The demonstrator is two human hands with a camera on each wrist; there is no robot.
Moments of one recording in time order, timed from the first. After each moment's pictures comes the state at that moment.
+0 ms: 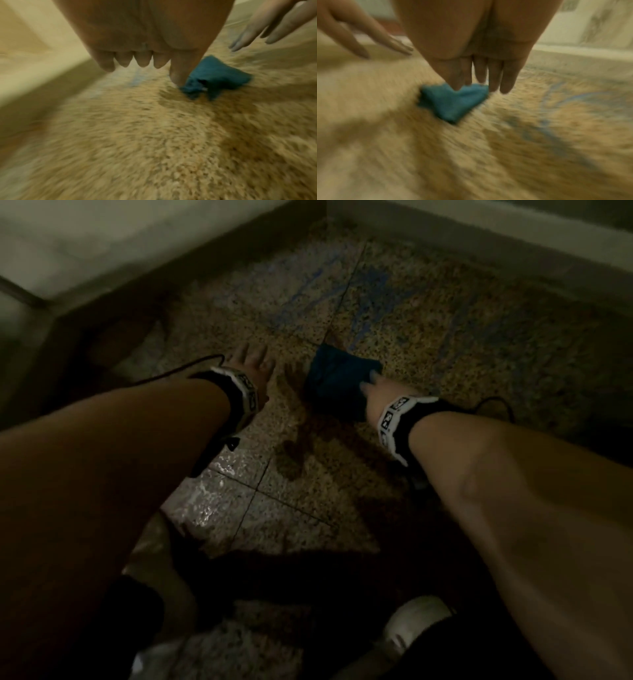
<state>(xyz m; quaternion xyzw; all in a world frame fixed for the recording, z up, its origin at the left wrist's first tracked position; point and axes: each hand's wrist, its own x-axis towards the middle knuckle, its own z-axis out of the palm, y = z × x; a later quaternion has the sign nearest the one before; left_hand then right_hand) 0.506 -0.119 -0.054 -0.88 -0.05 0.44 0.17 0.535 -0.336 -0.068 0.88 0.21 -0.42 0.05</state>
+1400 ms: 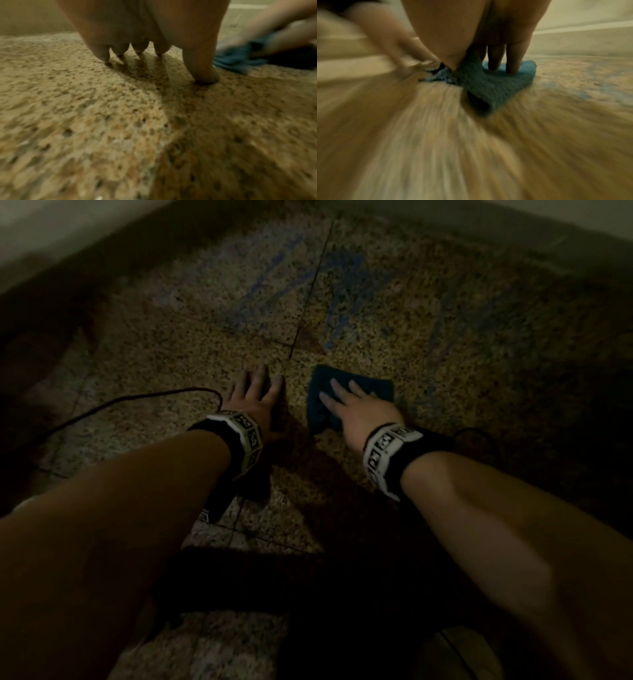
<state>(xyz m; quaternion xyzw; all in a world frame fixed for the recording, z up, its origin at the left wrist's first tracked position) 0.517 -0.137 -0.135 -0.90 -0.02 0.44 0.01 0.539 -0.320 -0.128 0.87 0.24 -0.43 0.03</state>
